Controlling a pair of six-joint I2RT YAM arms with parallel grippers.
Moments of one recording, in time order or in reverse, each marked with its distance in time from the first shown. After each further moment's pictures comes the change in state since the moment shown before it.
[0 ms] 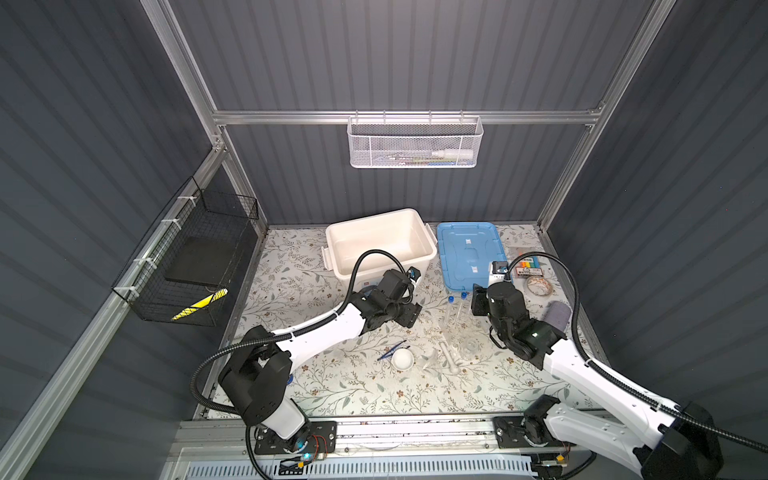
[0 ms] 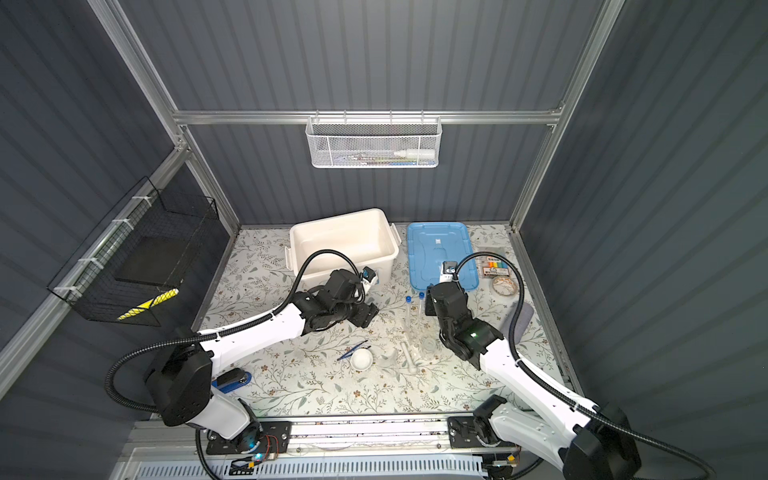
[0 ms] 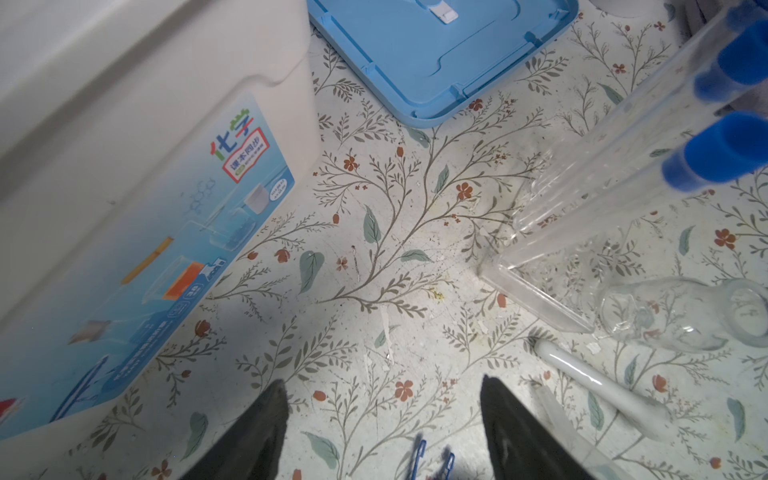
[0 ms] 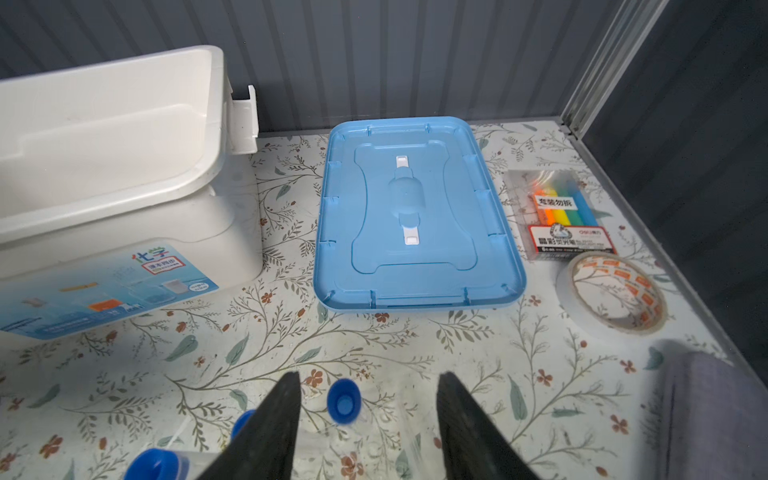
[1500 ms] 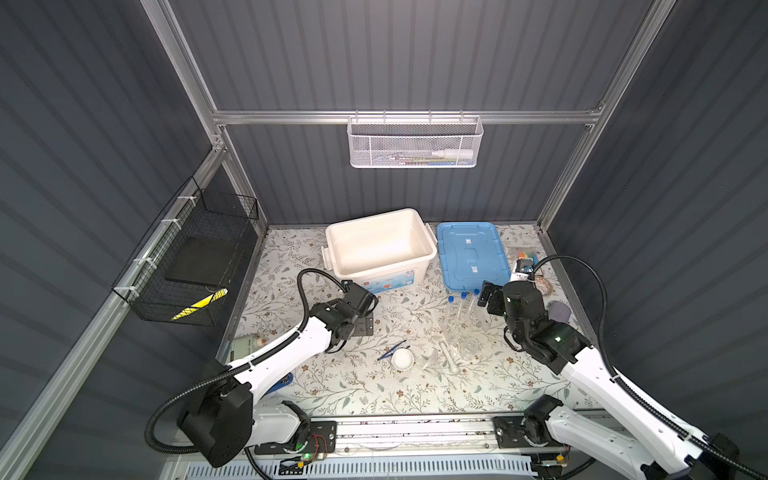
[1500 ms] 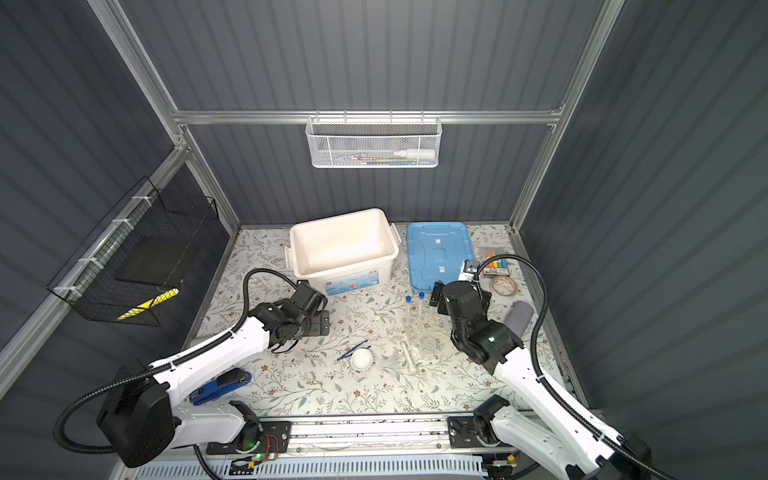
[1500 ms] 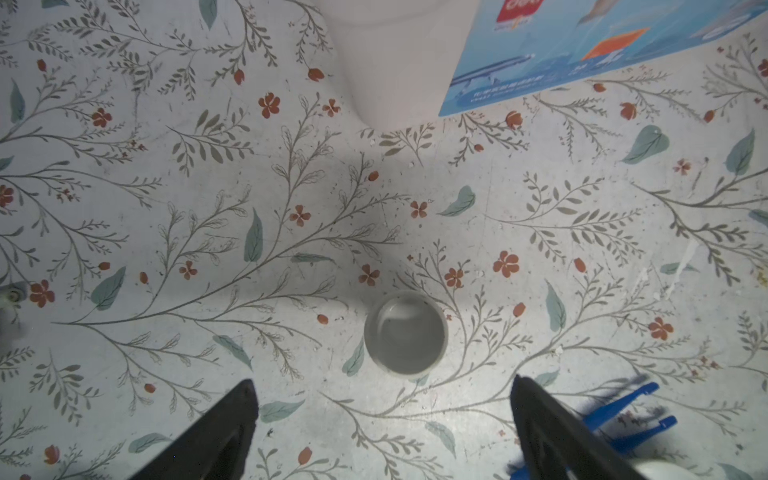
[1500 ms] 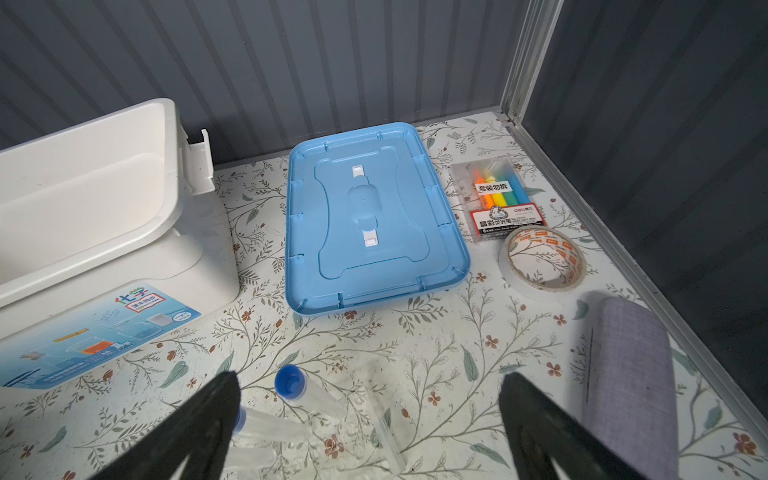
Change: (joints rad) left arm 0.161 -0.232 -0.207 -0.374 -0.294 -0.480; right arm -0.039 -0.114 0.086 -0.227 0.060 0.124
